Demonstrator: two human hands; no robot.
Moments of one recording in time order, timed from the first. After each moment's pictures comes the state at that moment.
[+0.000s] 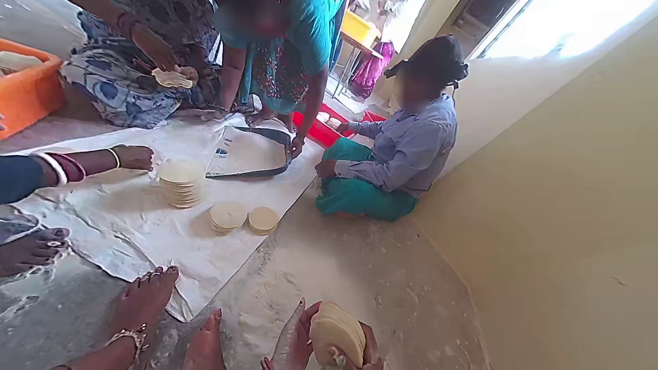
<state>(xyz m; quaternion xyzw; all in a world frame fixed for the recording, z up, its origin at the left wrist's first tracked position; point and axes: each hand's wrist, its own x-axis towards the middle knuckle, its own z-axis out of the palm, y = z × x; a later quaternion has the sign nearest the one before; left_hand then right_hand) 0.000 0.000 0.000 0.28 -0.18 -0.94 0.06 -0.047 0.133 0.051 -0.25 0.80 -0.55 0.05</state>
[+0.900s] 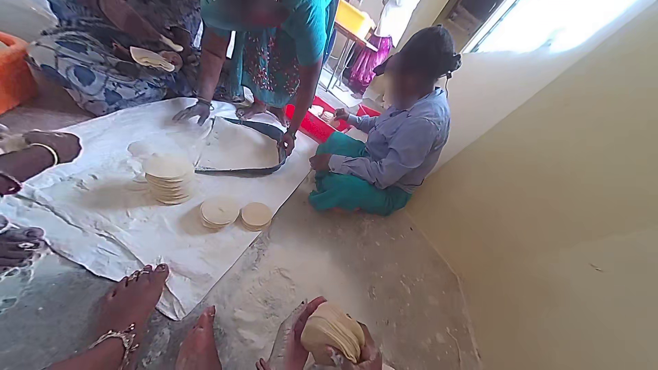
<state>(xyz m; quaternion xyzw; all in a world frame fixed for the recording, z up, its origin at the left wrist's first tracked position) 0.005 0.005 0.004 0.21 -0.17 -0.96 0.08 -0.038 0.136 0.053 -0.22 0.77 -0.59 0.04</state>
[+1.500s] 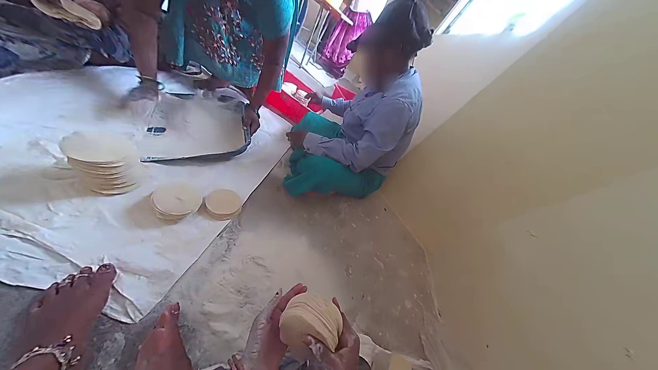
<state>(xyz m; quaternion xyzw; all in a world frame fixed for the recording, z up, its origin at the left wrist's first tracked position) 0.010 0.013 0.008 0.19 -0.15 -0.97 0.05 -0.032 0.148 0.050 -0.24 0.79 -0.57 -0.01</state>
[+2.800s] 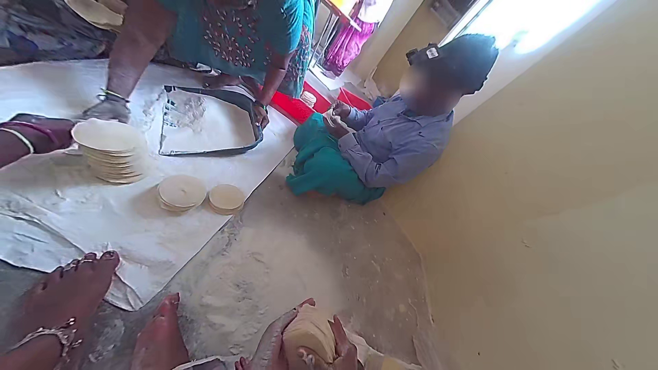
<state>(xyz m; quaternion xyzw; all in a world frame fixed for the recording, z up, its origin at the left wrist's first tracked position) 0.018 0.037 0.019 0.25 -0.15 -0.96 -0.03 -0.020 0.178 0.051 -0.23 0.86 -0.45 0.02</state>
